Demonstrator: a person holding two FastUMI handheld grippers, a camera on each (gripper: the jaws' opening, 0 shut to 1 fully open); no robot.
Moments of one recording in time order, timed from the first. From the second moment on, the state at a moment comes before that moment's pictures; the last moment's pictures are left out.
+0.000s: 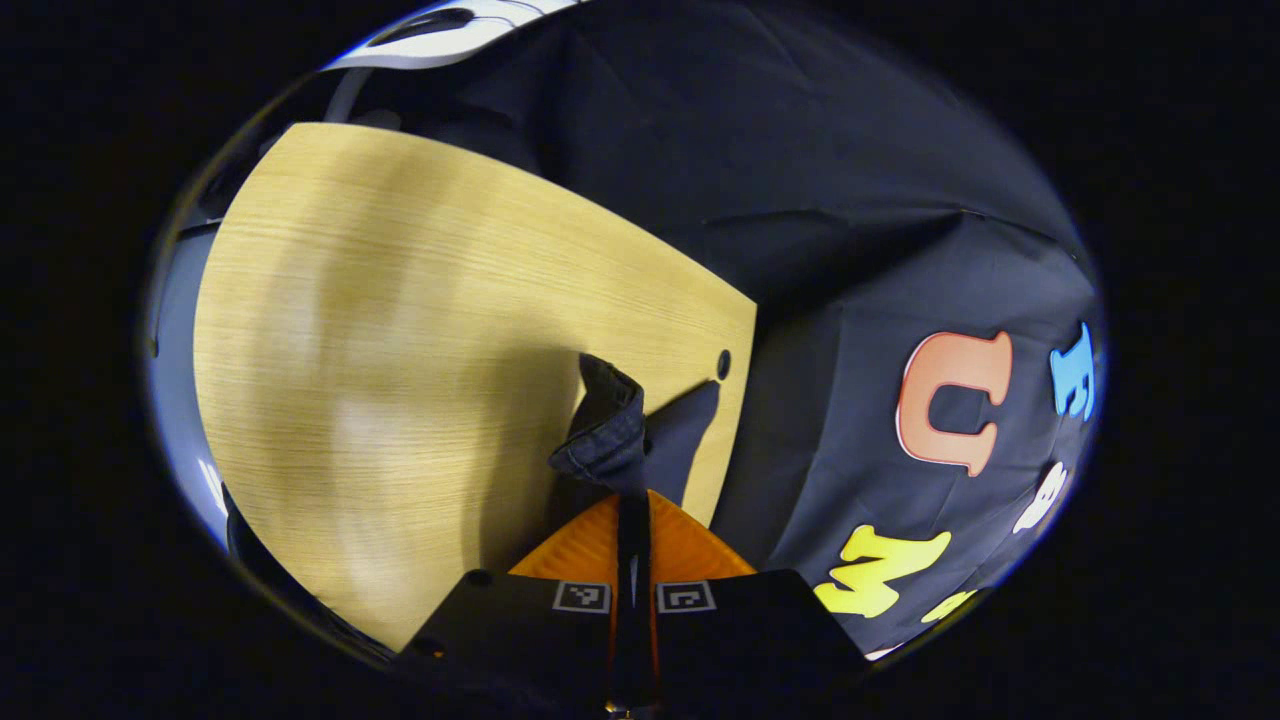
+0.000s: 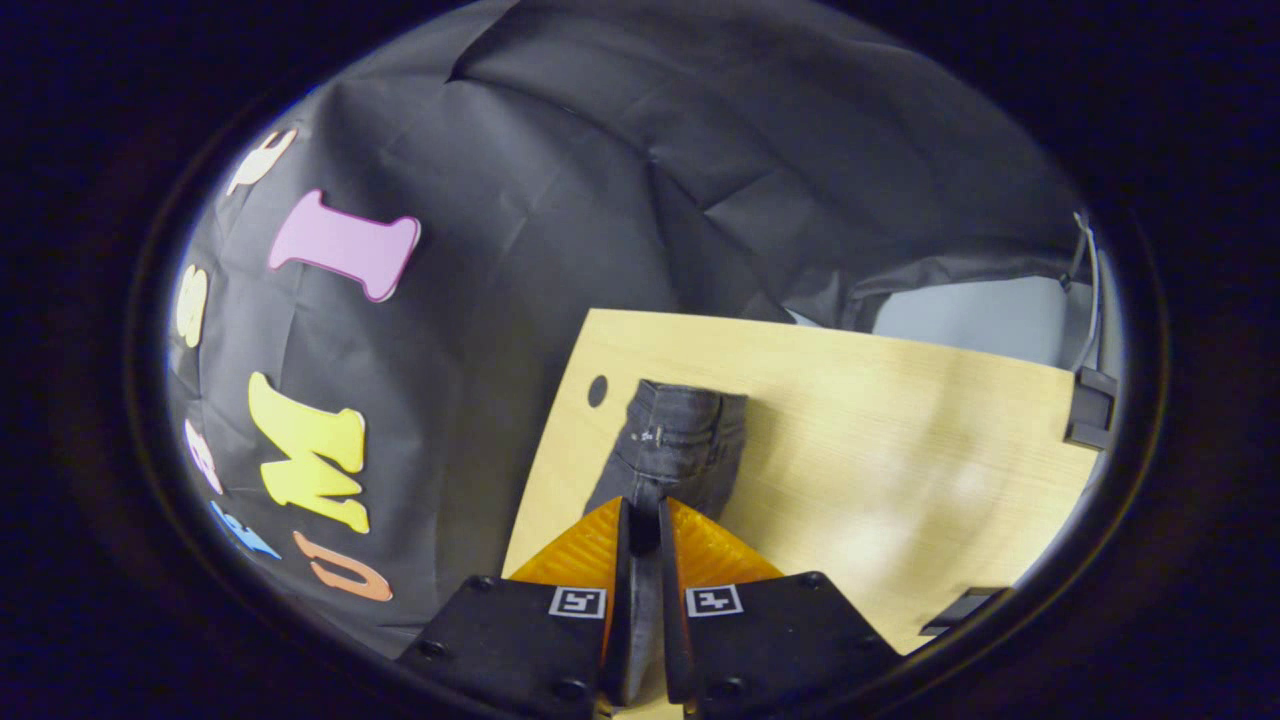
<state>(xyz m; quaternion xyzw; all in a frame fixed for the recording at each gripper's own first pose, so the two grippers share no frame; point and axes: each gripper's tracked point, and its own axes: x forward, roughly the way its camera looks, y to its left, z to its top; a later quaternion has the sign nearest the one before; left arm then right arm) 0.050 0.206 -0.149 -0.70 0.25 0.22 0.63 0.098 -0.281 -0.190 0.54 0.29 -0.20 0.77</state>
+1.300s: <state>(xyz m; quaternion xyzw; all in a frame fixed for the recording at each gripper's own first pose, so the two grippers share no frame) 0.318 0.181 -0.285 -0.58 0.37 0.20 0.70 0.300 -0.258 -0.289 0.47 0.29 -0.20 0.81</state>
